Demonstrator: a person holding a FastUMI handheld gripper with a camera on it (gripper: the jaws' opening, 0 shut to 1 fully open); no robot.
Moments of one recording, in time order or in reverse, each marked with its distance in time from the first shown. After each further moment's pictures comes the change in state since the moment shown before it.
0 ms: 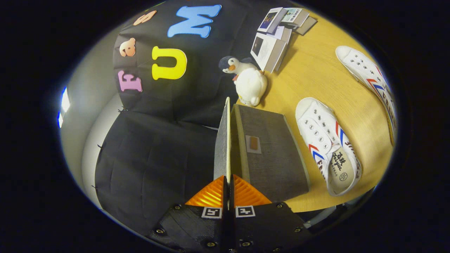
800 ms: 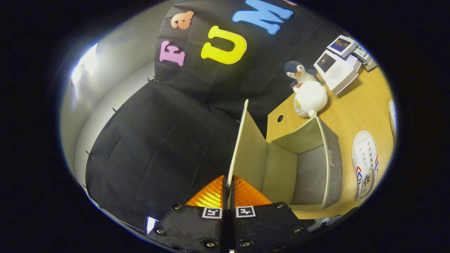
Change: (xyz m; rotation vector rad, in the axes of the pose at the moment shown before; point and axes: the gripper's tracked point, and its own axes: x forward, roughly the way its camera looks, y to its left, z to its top) arm 0.036 0.147 -0.028 -0.321 0.052 0.095
